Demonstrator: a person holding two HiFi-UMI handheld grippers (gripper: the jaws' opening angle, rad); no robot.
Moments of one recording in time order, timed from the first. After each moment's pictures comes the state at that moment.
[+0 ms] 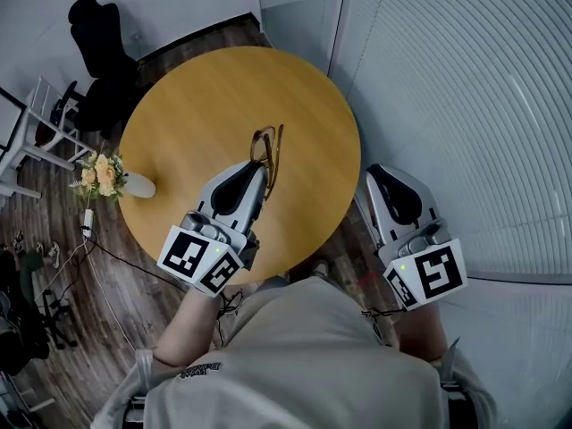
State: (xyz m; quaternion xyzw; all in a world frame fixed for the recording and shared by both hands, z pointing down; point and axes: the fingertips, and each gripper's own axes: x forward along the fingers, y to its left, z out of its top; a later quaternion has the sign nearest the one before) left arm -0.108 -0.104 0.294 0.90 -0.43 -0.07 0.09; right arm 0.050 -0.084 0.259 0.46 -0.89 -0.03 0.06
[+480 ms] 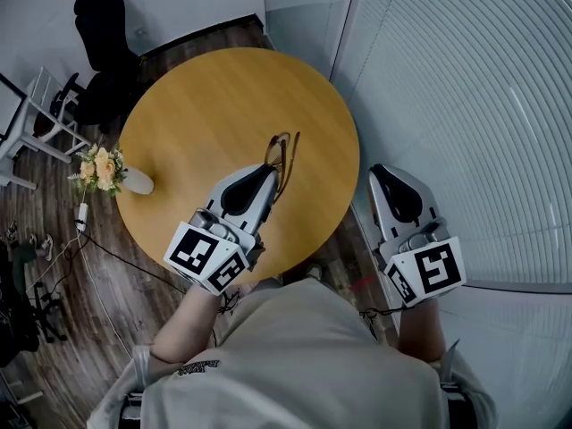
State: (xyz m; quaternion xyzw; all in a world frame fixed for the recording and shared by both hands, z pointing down) left arm -0.099 -0.101 0.298 0.91 -0.41 -0.07 0.10; right arm 0.048 -0.091 0.260 0.46 -0.88 -0.04 0.08
